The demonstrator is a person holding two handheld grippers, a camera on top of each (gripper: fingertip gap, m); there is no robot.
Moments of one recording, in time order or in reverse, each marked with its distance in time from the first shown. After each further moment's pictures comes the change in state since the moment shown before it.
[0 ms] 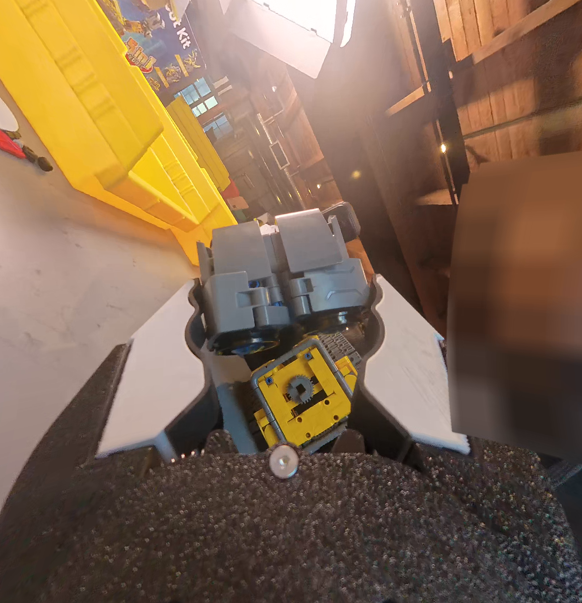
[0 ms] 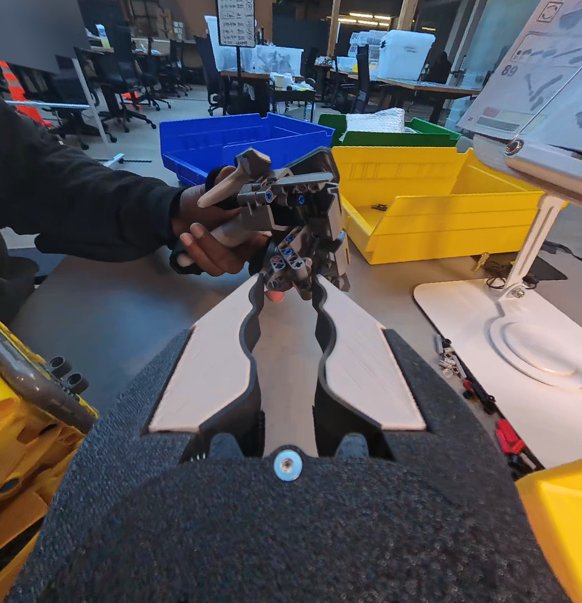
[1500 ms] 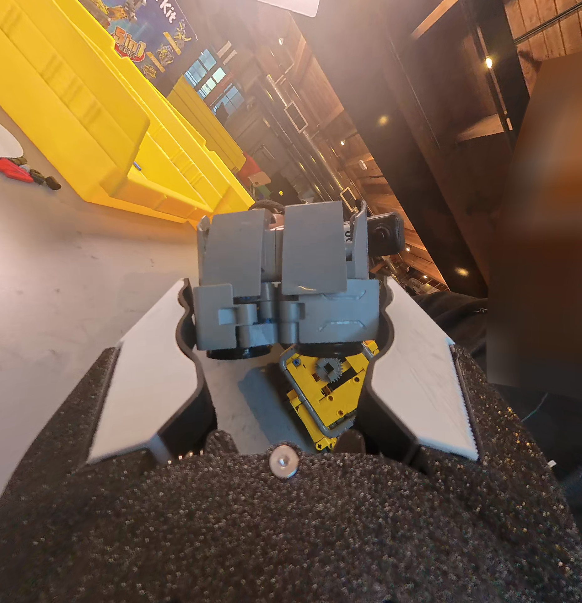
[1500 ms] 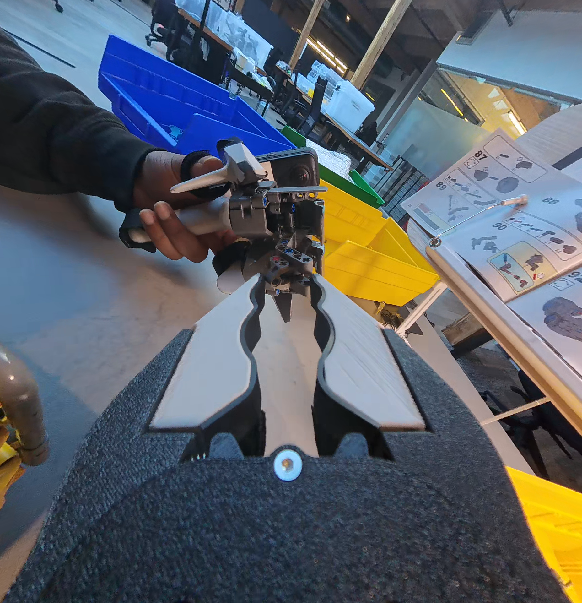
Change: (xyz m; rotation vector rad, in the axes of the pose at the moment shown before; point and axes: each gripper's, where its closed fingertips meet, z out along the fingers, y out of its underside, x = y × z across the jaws) left arm -0.002 0.013 0.004 -0.109 -0.059 0.193; right arm -0.003 -0.015 -0.001 -0.007 0.196 -0.449
